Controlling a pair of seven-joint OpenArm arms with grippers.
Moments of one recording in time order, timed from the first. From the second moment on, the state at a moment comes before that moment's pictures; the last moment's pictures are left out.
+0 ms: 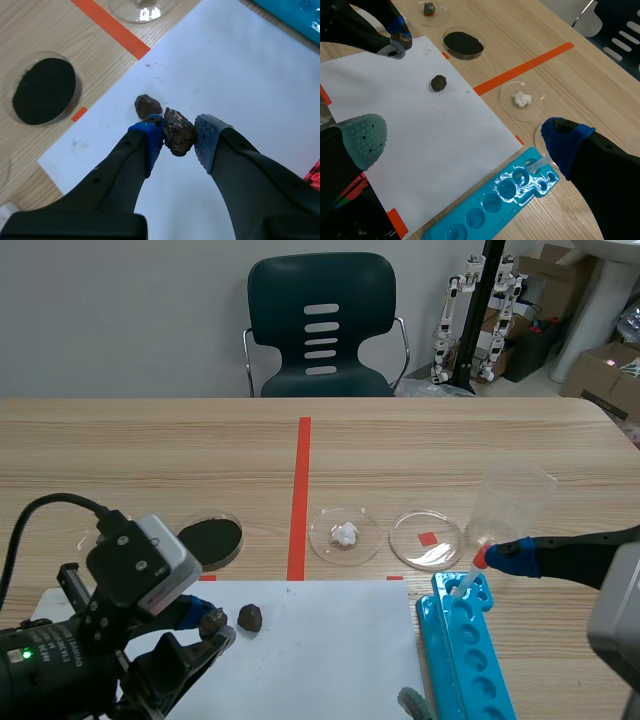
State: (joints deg) left arm 29.2 -33.2 19.7 109.7 -7.9 -15.0 14.3; right arm -57.4 30.3 4.3 120.9 -9.1 25.8 20.8
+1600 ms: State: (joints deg) left arm -3.7 -2.6 38.6 77.3 -12.5 7.1 45.2; right arm -57.4 30.3 4.3 120.9 -9.1 25.8 20.8
